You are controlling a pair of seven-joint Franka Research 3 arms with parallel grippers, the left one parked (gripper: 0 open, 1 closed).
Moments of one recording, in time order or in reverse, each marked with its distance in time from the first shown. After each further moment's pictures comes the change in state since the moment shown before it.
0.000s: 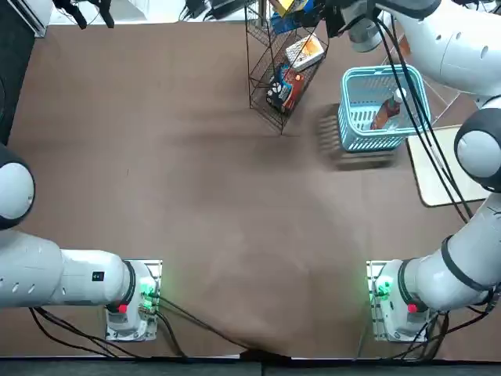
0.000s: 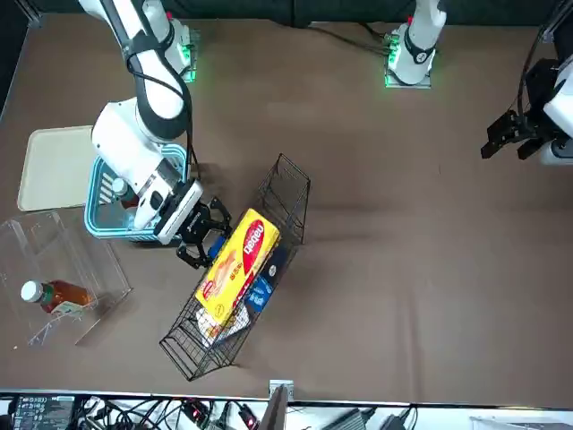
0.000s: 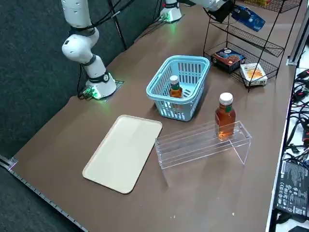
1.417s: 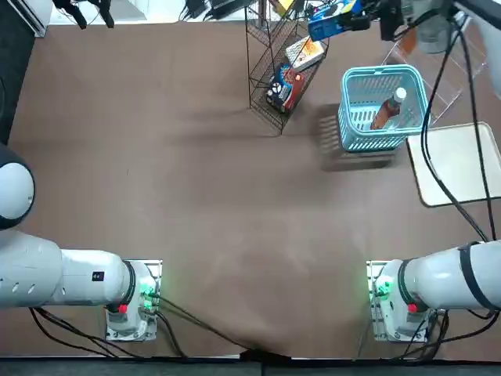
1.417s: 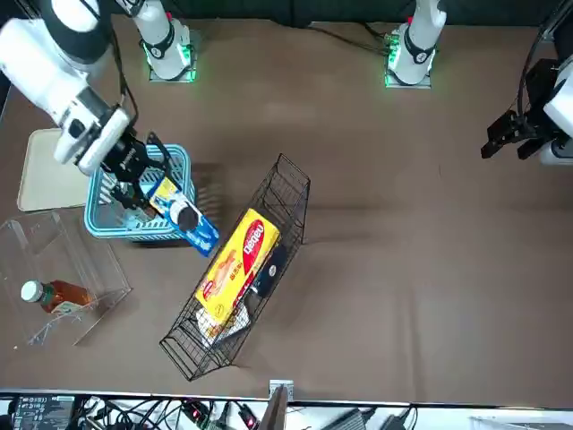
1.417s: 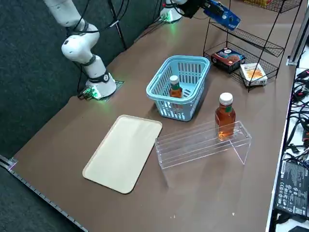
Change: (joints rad) arm -0.031 -0.450 -0.222 -0.359 -0.039 -0.309 -0.007
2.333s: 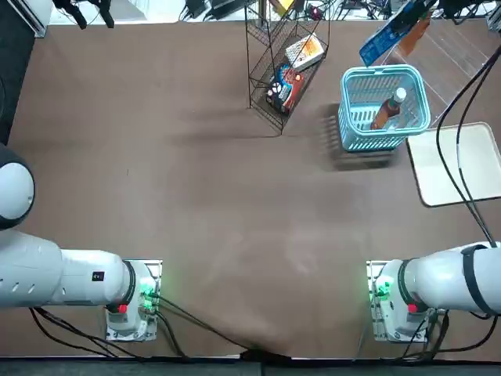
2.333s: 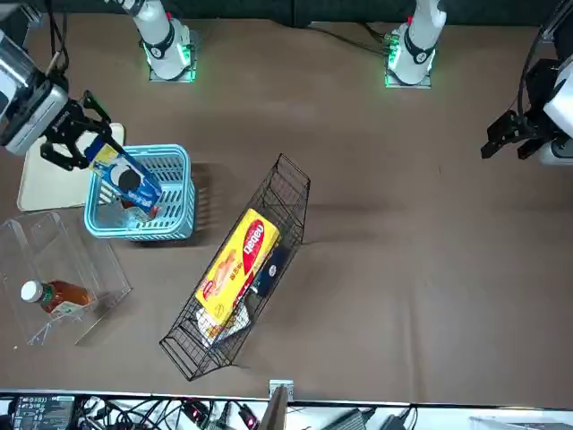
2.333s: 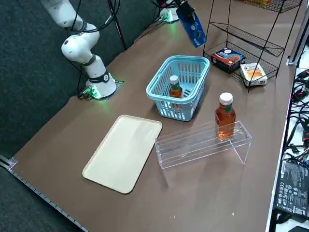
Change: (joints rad) arm -0.005 -0.089 -0.206 0.187 -0.672 -0.528 0.595
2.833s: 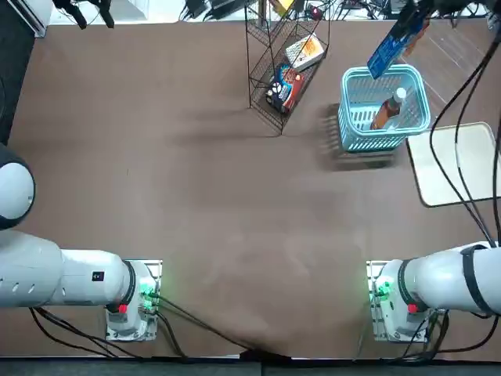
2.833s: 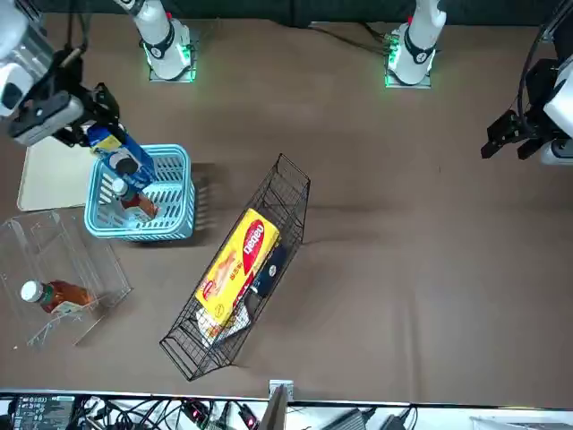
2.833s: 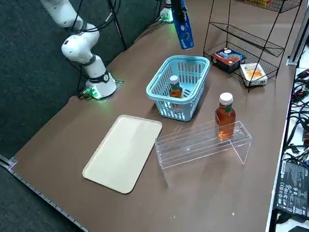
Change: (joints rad) arm 0.008 0.000 0.094 0.068 -0.237 -0.132 0.490
